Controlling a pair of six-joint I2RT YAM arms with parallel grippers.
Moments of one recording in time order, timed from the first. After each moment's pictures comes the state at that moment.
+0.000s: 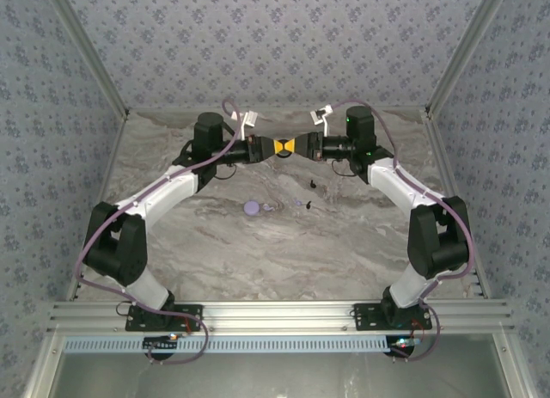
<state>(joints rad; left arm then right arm) -0.46 1.61 1.18 0.15 0.82 -0.73 0.30 1.65 1.21 0.10 -1.05 0.65</state>
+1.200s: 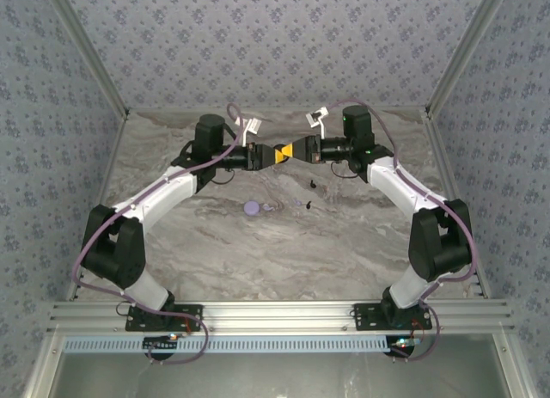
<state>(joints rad) -0.46 1.59 1.18 0.03 0.90 -0.65 0.33 1.63 1.24 -0.03 -1.07 0.55</state>
